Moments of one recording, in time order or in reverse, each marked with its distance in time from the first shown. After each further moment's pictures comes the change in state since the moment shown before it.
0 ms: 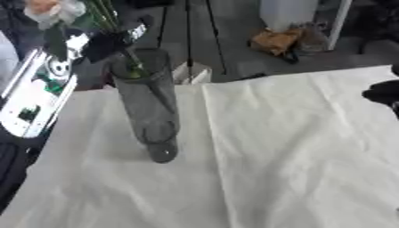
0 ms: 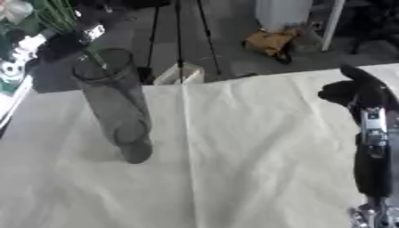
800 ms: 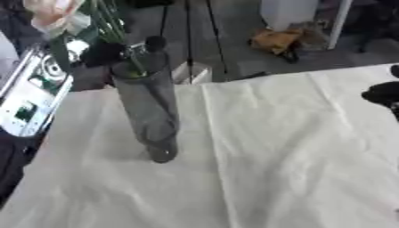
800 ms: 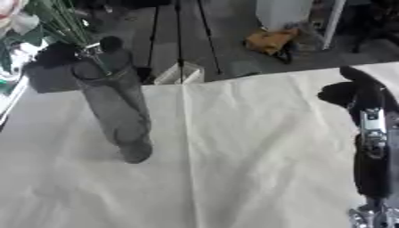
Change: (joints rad) left arm 0.003 0.017 0.006 0.007 -0.057 -0.060 -0.140; right arm 0.003 0.002 0.000 0.000 0.000 0.001 0.002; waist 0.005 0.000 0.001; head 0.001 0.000
